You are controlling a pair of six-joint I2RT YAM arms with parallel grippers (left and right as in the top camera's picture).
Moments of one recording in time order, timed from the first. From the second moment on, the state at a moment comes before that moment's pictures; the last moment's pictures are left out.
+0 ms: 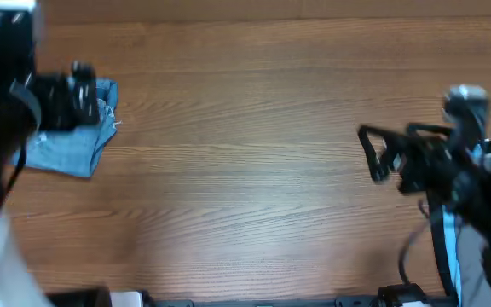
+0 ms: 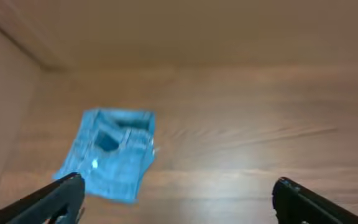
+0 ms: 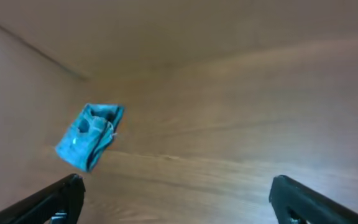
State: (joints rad) left arm 0.09 1.56 2.60 -1.68 0.06 0.05; right arm 0.11 0.93 1.49 -1.05 -0.36 0.31
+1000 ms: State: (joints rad) left arm 0.09 1.06 2.48 -1.69 0.09 -0.01; right arm 0.11 0.76 1.49 -1.30 -0.37 0.28
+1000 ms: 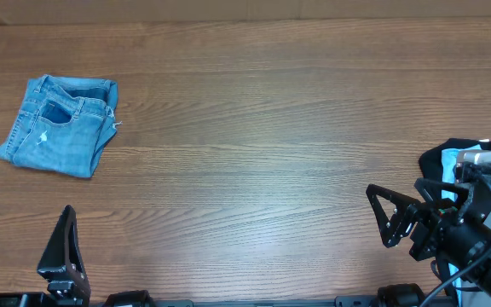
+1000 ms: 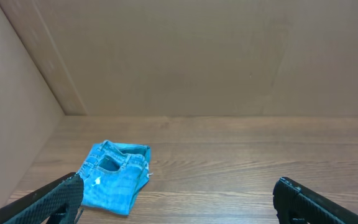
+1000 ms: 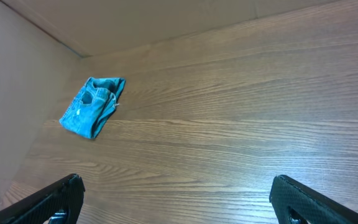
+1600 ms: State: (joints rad) left arm 0.09 1.06 2.48 -1.69 0.09 -0.01; right arm 0.00 0.39 0.92 -0.72 -0.26 0.14
